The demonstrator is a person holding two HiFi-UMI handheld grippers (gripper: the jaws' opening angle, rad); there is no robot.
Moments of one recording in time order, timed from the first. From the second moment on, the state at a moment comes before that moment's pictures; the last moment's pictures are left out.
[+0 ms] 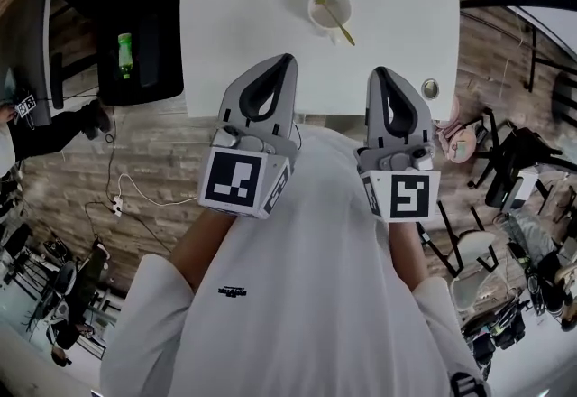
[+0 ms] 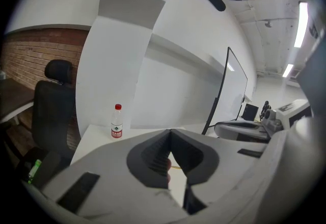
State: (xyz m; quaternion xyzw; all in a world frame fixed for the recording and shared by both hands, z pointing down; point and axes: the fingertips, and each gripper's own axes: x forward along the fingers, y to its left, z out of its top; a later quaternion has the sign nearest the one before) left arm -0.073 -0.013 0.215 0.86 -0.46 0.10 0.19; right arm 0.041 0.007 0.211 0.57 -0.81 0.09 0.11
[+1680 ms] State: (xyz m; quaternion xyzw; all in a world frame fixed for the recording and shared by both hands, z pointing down) left arm -0.066 -0.033 0.348 0.82 -0.46 0.22 0.25; right arm 0.046 -0.033 0.414 0.49 -0.81 0.15 0.29
